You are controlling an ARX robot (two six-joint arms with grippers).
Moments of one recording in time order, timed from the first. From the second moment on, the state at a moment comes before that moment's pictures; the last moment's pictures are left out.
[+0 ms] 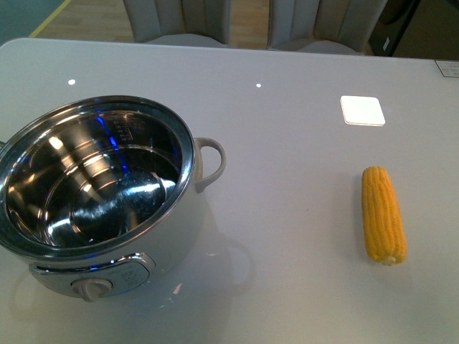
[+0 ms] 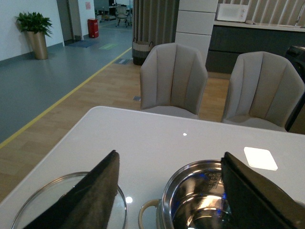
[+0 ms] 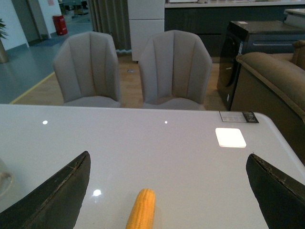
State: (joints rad) left arm 0.32 0.34 0.01 0.34 0.31 -0.03; right arm 0.00 0.01 0.02 0.00 0.00 0.00
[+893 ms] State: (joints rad) left arm 0.00 0.01 0.01 0.00 0.00 -0.01; right arm 0.00 0.01 0.02 0.00 0.00 0.00
